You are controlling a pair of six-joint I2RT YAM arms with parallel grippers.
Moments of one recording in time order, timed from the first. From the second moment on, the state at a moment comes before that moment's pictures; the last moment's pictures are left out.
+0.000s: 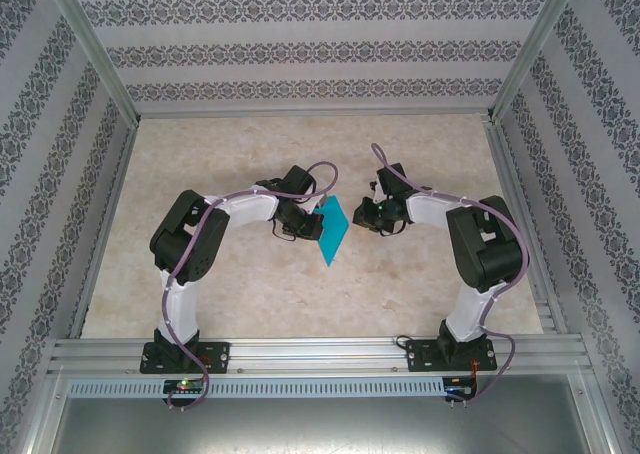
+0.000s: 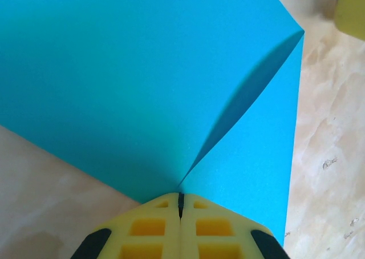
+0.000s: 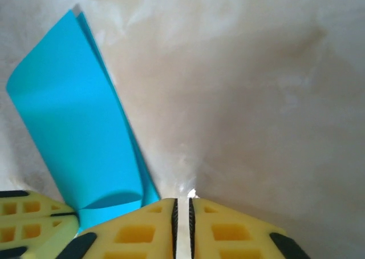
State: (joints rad) left arm -0.56 2.01 1.29 -0.51 0.41 -0.26; right arm 0.32 1.79 0.97 -0.28 -0.43 0.62
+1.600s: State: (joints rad) left arm -0.56 2.00 1.26 -0.47 0.41 -0.25; right arm 0.36 1.83 0.94 -0.19 -0.59 0.67
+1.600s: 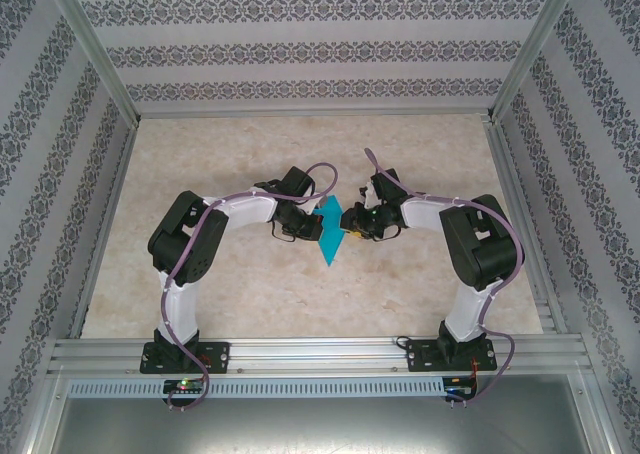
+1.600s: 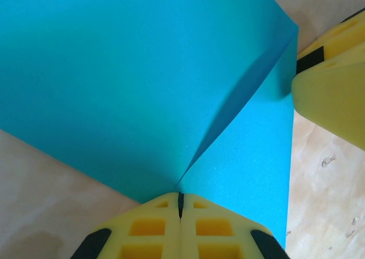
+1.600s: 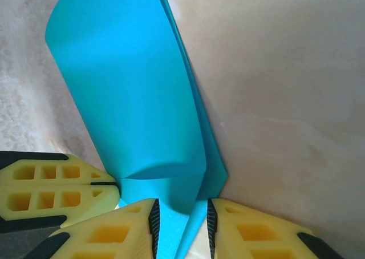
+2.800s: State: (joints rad) left arm -0.55 1.99 1.25 -0.47 0.42 -0.27; right arm 0.41 1.83 0.89 -0.13 -0.59 0.67
